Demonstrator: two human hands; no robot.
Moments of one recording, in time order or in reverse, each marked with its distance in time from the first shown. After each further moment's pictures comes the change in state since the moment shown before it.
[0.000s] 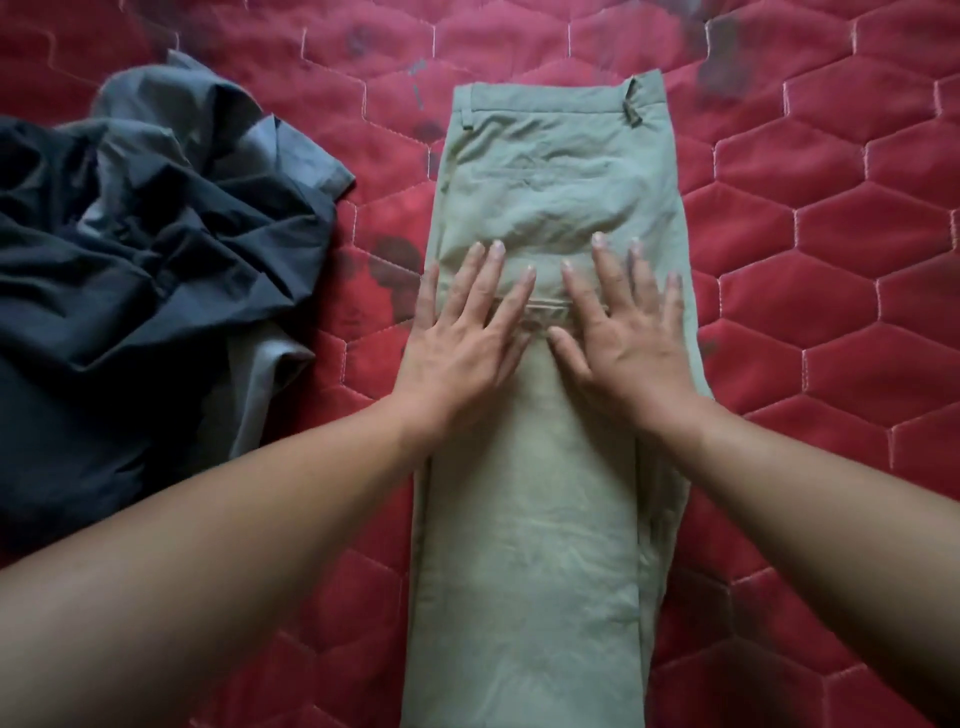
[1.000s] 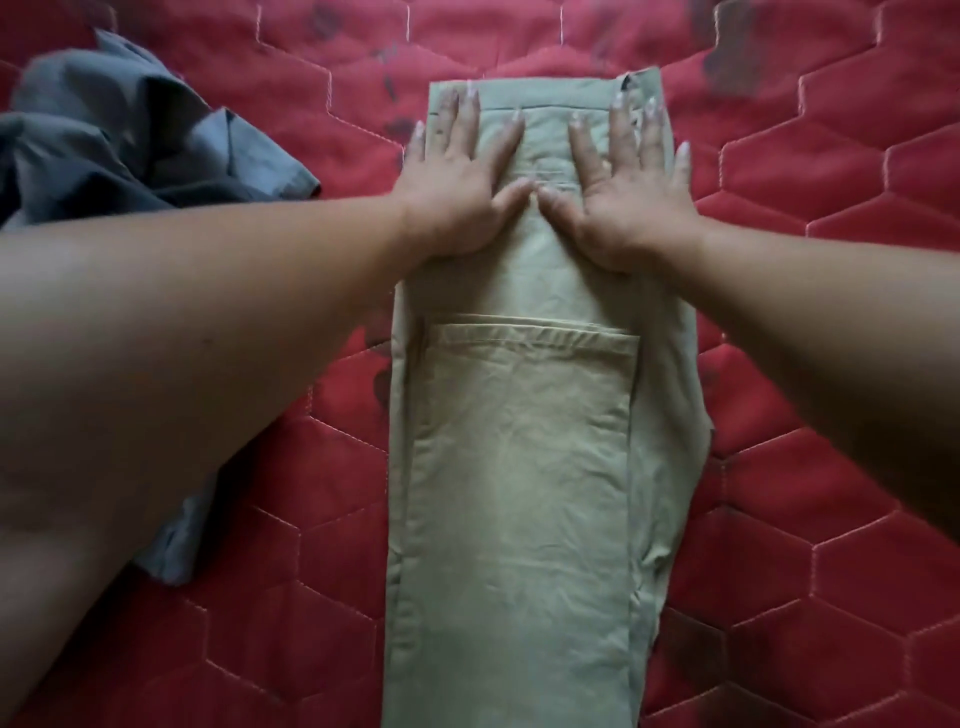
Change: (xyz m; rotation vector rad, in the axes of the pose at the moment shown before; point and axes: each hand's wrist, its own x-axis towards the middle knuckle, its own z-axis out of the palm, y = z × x) left_hand 0.169 -0.052 -0.023 -0.144 -0.246 -0.118; right_hand 0.154 0.040 -0.024 -0.003 -0.224 0.107
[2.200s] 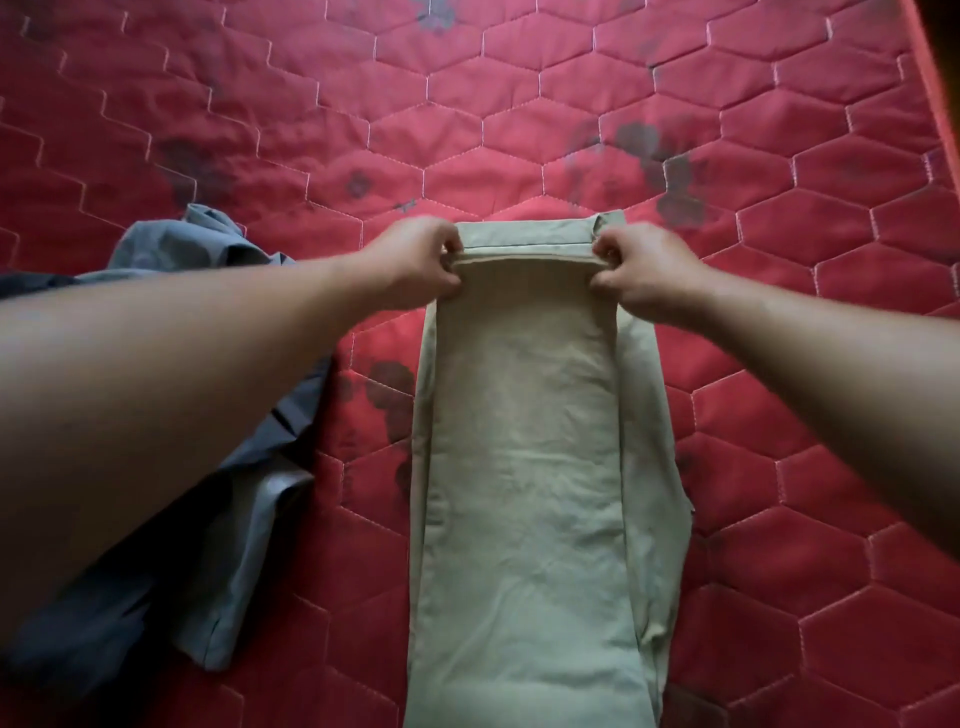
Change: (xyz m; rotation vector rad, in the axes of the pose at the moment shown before) left_hand -0.007 -0.027 -0.094 -0.248 -0.052 -0.060; right_hand -0.001 0.017 -0.084 0.369 0.027 -0.004
